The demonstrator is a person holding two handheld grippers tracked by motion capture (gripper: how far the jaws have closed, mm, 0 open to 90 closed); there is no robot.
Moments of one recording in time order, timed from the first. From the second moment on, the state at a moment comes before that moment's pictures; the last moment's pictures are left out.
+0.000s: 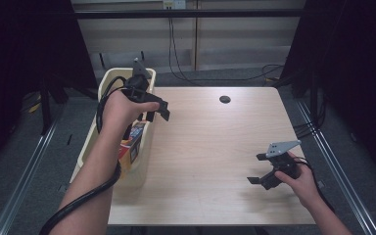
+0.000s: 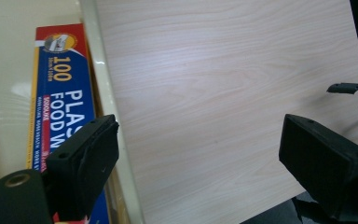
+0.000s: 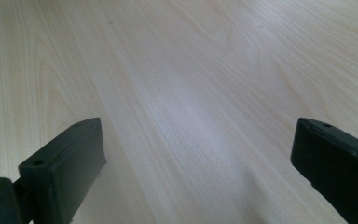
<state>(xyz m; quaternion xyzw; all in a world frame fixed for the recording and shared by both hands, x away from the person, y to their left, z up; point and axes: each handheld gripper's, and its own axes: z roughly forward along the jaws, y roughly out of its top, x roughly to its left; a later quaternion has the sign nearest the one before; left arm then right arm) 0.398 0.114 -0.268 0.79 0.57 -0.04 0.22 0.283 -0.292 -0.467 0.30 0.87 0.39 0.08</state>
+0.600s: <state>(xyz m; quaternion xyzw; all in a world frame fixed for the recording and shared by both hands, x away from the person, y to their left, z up) 0.392 0.086 -0.280 0.82 0.53 -0.05 0.22 0.282 -0.292 -0.467 0.30 0.87 0.39 0.08</state>
